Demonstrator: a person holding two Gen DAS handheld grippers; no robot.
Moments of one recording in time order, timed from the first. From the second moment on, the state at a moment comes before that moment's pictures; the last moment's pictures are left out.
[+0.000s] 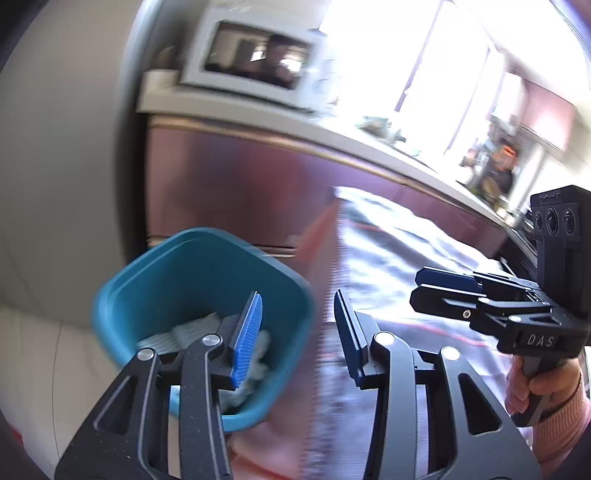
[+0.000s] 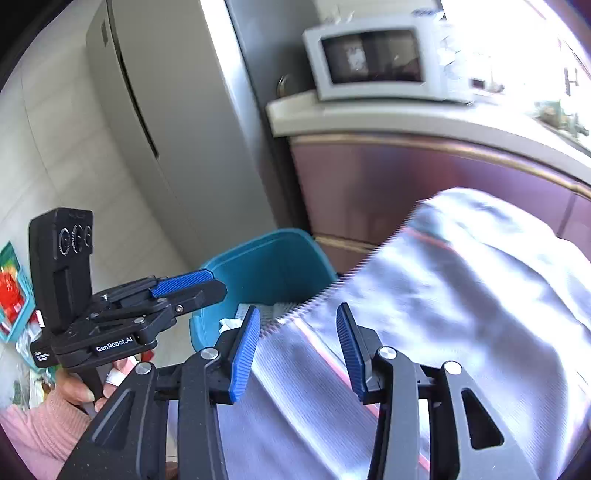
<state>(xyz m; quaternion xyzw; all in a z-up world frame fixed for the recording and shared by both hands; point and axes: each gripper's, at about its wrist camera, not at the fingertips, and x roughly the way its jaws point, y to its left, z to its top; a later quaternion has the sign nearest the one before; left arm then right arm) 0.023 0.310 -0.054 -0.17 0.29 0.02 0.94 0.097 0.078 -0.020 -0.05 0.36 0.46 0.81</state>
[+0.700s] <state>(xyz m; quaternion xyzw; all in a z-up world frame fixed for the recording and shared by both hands) 0.128 0.071 -0.033 -0.06 0.33 -0.20 0.92 0.095 -0.270 -0.031 0.14 0.34 0.14 0.92</state>
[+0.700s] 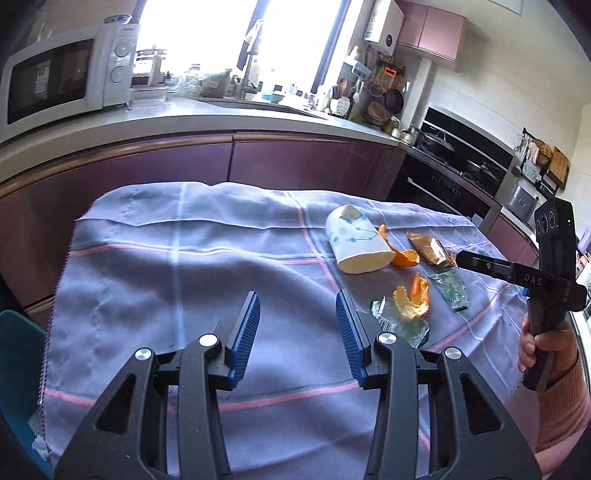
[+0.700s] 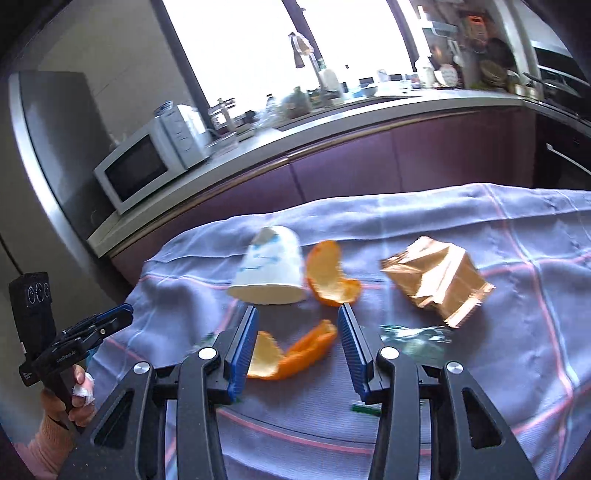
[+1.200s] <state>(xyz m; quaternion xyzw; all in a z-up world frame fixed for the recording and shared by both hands) 0.212 -0.023 -0.050 0.02 0.38 -0.23 0.89 0.117 -0.362 -0.081 0.23 0.37 0.07 0.90</state>
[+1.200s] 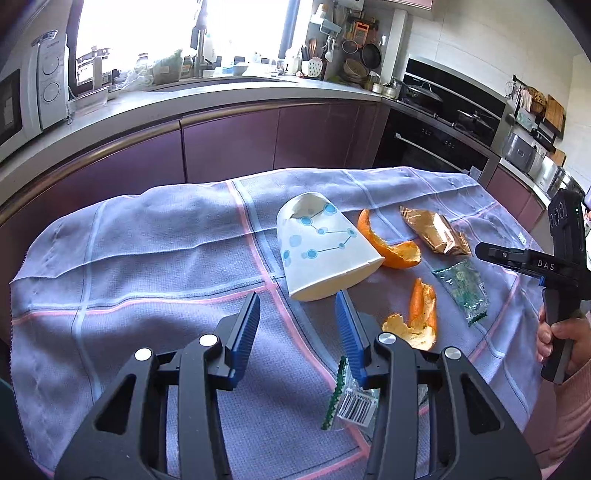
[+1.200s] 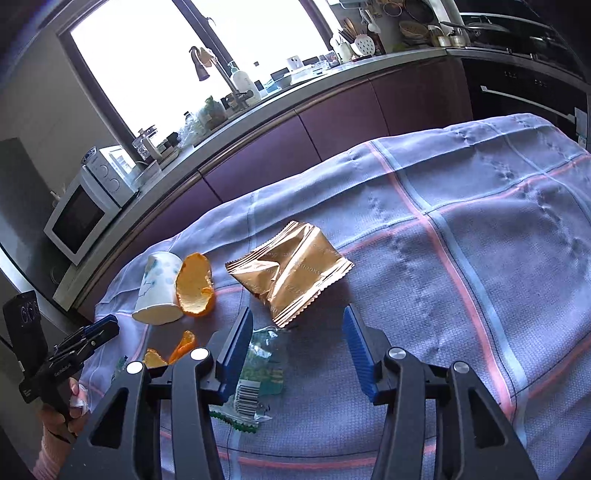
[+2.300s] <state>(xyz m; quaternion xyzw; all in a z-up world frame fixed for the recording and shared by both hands) 0.232 -0.042 -0.048 0.02 0.38 -0.24 0.89 0.137 -0.378 -0.082 0.31 0.34 0.12 0.88</state>
